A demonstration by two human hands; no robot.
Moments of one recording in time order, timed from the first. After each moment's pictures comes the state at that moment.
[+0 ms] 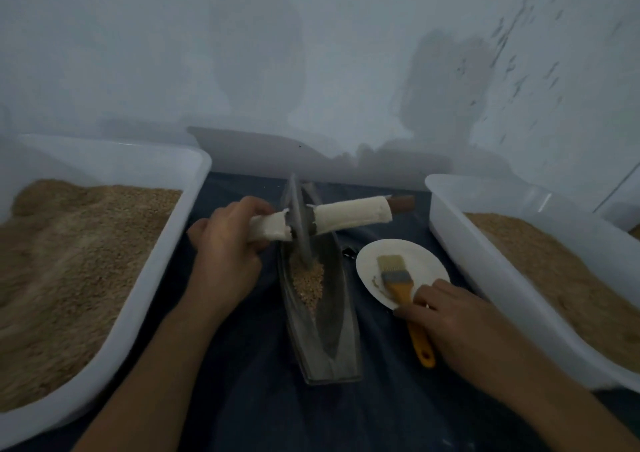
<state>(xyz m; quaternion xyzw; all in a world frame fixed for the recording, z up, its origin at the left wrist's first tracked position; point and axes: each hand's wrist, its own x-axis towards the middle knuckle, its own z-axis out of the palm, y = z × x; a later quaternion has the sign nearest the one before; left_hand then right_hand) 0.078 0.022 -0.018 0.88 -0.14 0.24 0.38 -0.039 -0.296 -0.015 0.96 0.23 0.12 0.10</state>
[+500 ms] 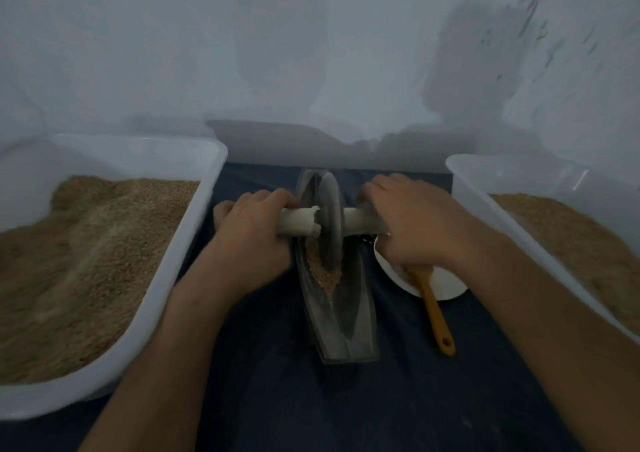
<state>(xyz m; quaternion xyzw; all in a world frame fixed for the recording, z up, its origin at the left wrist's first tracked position) 0.066 0.027 0.012 0.94 -0.20 0.13 0.24 0.051 -0.222 0.058 0.98 0.18 0.09 0.09</state>
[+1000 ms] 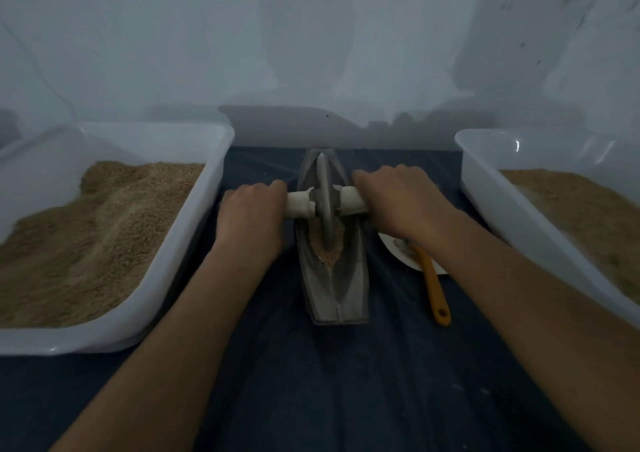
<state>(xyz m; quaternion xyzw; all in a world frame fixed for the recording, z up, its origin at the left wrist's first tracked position) 0.053 0.006 0.015 0.99 -0.10 0.14 -0.01 0.074 -0.215 0.025 0.96 0.18 0.17 0.12</state>
